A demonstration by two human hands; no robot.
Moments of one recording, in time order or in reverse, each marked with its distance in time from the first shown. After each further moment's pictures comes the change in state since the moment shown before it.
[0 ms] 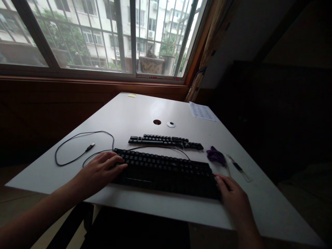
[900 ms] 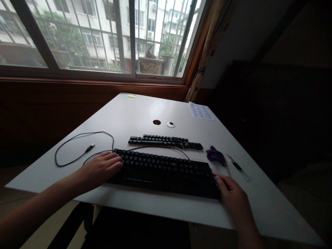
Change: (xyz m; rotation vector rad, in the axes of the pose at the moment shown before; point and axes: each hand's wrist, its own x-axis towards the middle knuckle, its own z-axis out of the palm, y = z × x) left_hand 0.014 -0.017 0.002 -0.133 -0.045 0.092; right_hand 0.000 0.000 0.001 0.004 0.006 -0.007
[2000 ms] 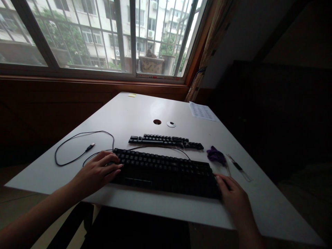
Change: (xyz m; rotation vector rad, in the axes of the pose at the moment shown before) left_hand -0.018 0.015 0.008 -0.078 0.199 -0.208; right_hand 0.000 -0.003 -0.002 -0.027 -0.011 0.014
